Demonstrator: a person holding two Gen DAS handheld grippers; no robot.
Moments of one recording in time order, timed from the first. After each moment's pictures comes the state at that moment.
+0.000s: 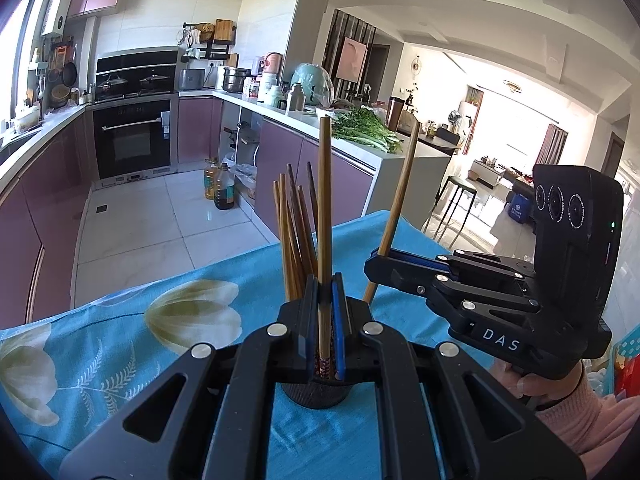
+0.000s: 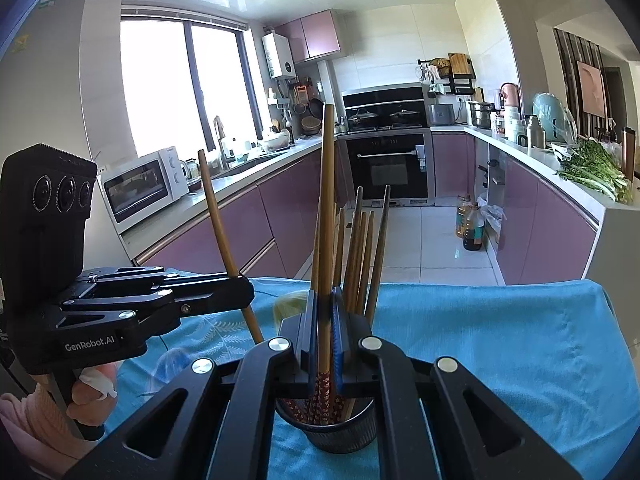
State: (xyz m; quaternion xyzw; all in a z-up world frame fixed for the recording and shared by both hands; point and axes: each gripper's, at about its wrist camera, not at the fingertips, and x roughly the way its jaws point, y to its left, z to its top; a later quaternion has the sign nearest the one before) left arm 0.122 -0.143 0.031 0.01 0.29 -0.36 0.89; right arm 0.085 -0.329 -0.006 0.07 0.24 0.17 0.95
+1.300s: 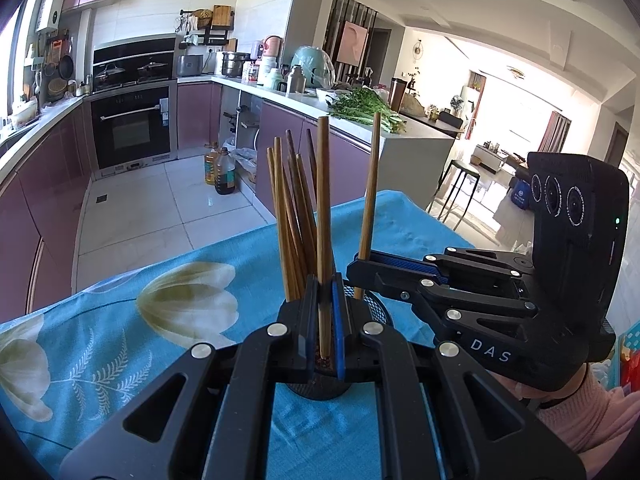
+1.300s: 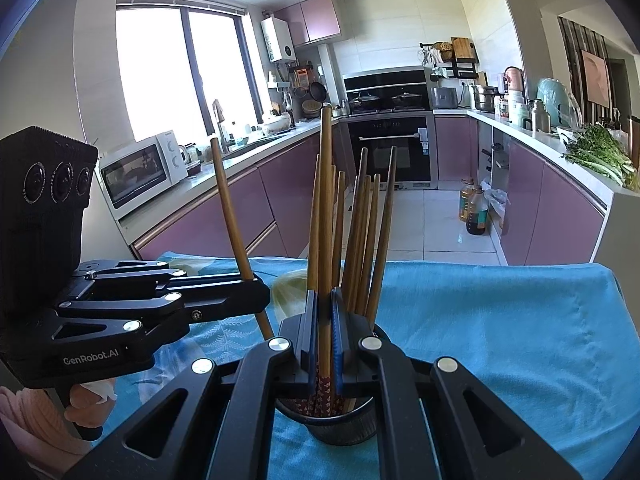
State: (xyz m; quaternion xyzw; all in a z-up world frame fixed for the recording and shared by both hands) left arm 0.127 -0.156 0.015 0.03 0.31 -0.36 0.88; right arm 0.094 -0.328 -0.025 0.07 0.27 0.18 0.95
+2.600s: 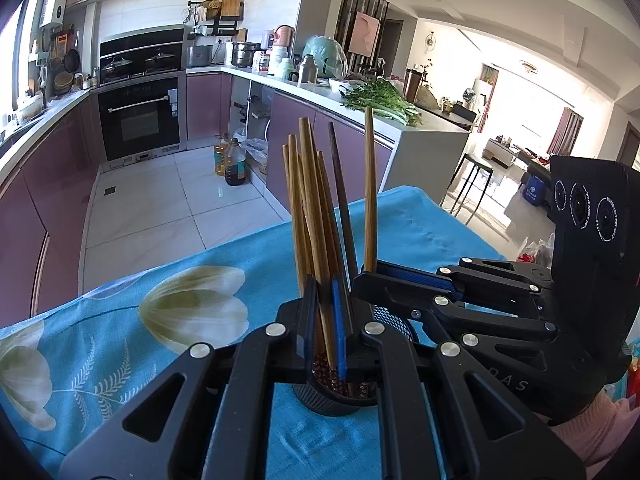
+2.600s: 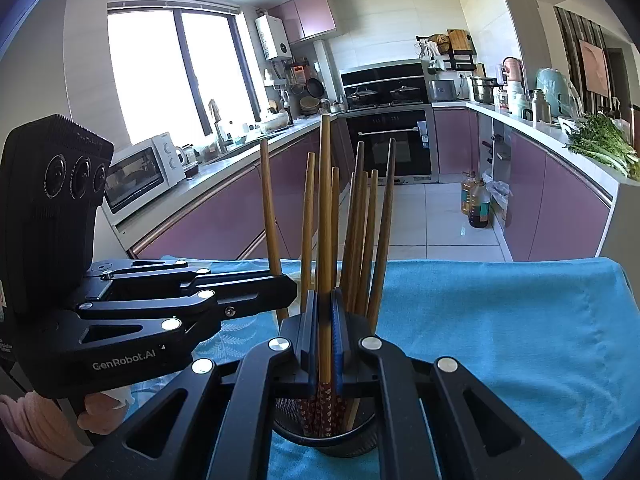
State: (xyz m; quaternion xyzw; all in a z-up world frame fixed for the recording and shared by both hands) left arm 0.154 -0.172 0.006 0.04 0.33 -0.34 0.88; right arm 0.106 -0.325 -0.033 0.08 0.27 0.18 0.94
